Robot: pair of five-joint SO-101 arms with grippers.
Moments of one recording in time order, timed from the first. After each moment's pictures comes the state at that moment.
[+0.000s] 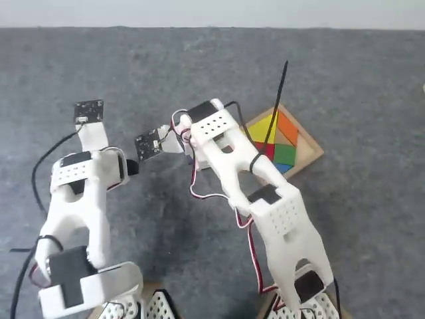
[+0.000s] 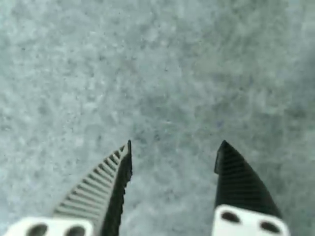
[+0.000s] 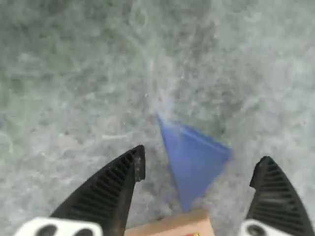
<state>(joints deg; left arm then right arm) -23.0 -8.4 46.8 47.0 -2.9 -37.3 45.3 -31.7 77.6 73.0</state>
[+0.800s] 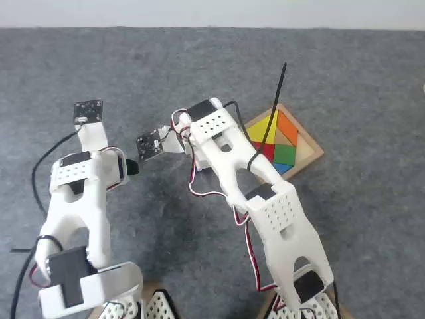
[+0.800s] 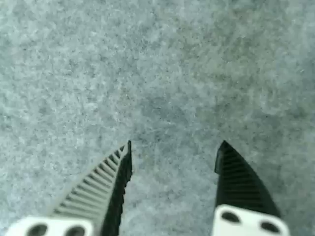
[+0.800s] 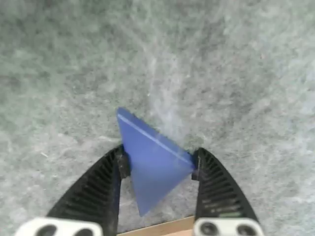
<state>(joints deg) -23.1 -8.4 46.8 47.0 -2.9 -37.0 49.4 -37.5 82.9 73.3</state>
